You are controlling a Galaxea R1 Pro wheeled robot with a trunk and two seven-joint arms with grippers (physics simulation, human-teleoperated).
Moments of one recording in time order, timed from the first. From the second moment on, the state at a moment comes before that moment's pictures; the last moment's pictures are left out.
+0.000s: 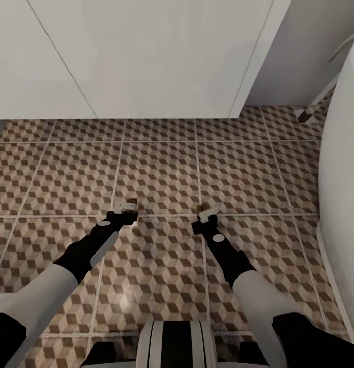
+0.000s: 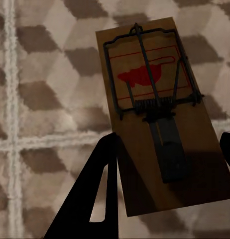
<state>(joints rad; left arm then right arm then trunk) -0.93 0.17 -0.54 -0.85 0.49 0.32 0.26 -0.92 0.17 0.10 -0.55 0.27 0.01 -0.01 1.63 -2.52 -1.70</state>
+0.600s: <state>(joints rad) -0.93 0.17 -0.55 -0.91 0.44 0.32 0.35 -0.92 0.17 0.10 -0.54 0.28 -0.20 -0.01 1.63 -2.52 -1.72</state>
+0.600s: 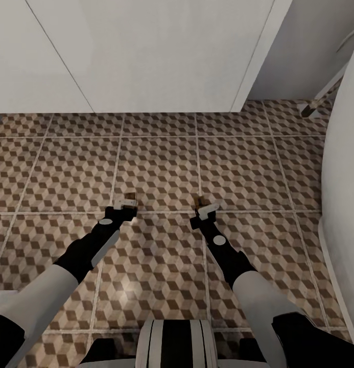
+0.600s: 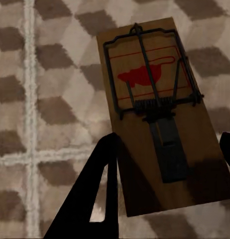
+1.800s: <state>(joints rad) -0.93 0.14 -0.63 -0.81 0.40 0.03 0.46 -0.92 0.17 0.10 -0.53 0.28 -0.20 -0.02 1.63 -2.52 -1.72</state>
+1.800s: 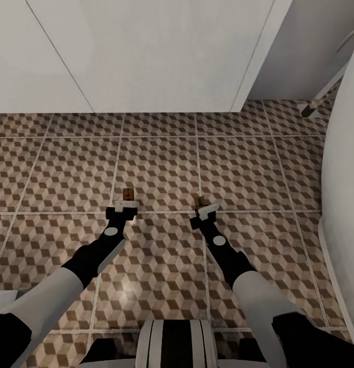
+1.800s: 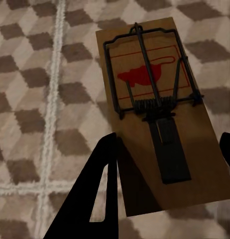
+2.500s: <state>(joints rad) -0.93 0.14 -0.63 -0.83 0.40 0.04 0.46 -0.92 0.17 0.10 -0.54 0.28 -0.20 -0.02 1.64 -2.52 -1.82</state>
